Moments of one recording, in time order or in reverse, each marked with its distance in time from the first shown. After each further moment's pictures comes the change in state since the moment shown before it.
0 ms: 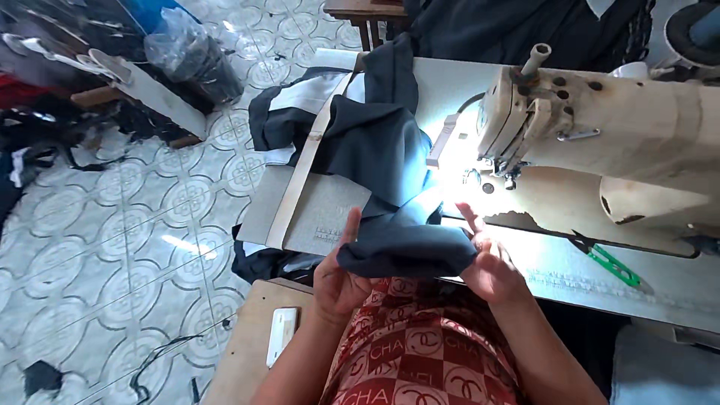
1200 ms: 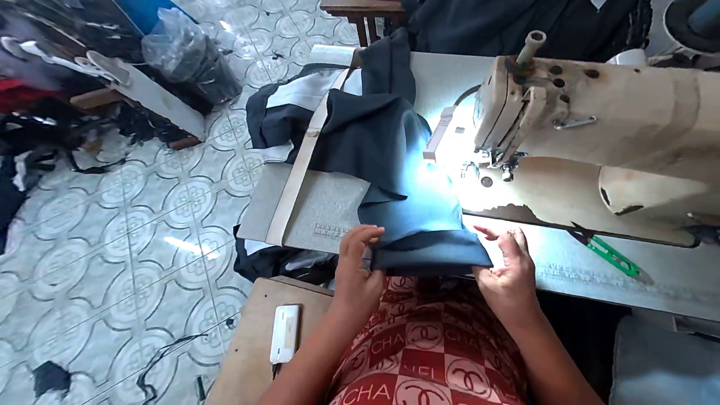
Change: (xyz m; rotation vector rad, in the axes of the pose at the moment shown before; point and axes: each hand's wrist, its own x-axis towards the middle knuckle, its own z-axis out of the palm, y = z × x) left_hand -0.006 -0.029 0.019 1.877 0.377 0.317; right_hand -0.033 -0.009 0.010 -1.508 0.506 -0.329
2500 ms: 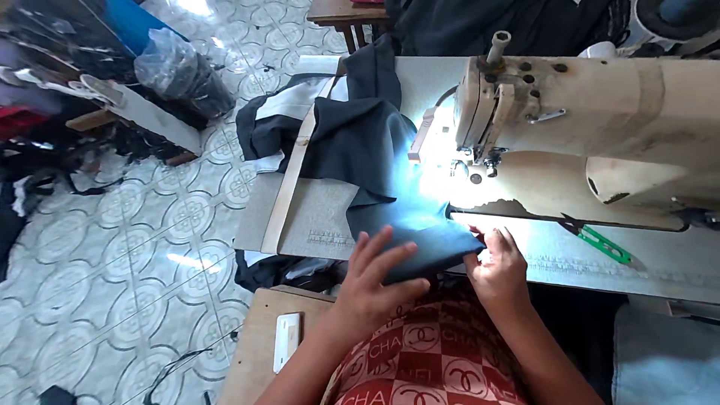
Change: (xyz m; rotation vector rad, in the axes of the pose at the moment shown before) left_hand 0.003 0.014 -0.002 0.234 -0.207 0.511; right_hand -0.003 0.001 0.008 -0.209 0.113 -0.036
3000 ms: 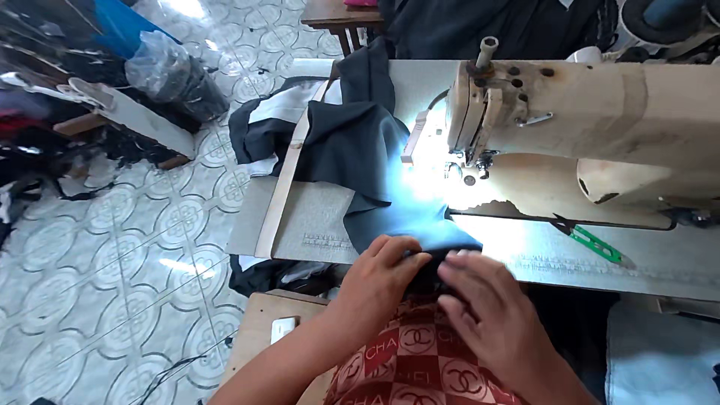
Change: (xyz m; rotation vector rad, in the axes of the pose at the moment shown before) left_hand 0.052 0.023 -0.011 0.107 -0.195 -0.028; right_hand -0.015 -0.036 -0.055 0.155 -0.225 -0.287
